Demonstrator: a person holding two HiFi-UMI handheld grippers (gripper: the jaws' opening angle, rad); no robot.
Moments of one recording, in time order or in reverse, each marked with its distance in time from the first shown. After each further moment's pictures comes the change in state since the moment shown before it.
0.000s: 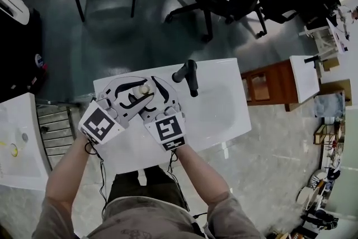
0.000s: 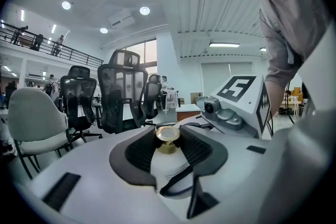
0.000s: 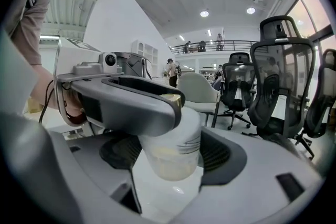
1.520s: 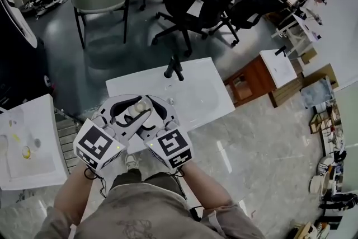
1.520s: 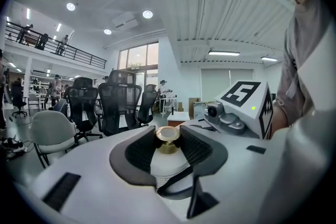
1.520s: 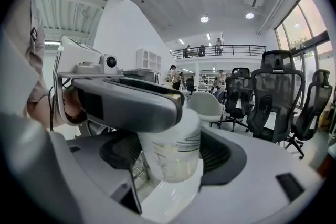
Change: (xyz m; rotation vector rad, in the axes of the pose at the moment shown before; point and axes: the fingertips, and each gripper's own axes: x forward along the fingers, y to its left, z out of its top) left arm -0.163 -0.140 0.145 -0.026 0.005 0.007; right arm -0.160 0.168 0.124 0.021 -0.022 -0.011
